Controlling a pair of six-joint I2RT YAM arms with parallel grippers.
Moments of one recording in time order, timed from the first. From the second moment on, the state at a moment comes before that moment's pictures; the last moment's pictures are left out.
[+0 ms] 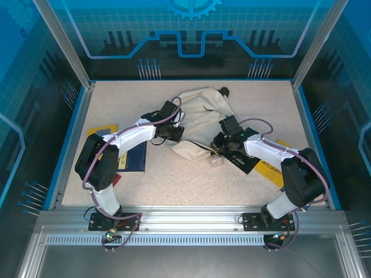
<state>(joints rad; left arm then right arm) -0.50 1.80 1.29 -0.56 0.04 -0.20 0.47 1.55 0.91 -0.43 -0.18 1.22</state>
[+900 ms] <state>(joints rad) -0.35 1.80 1.35 -0.62 -0.15 -0.25 0.47 1.38 1.04 -0.61 -0.11 0.95</state>
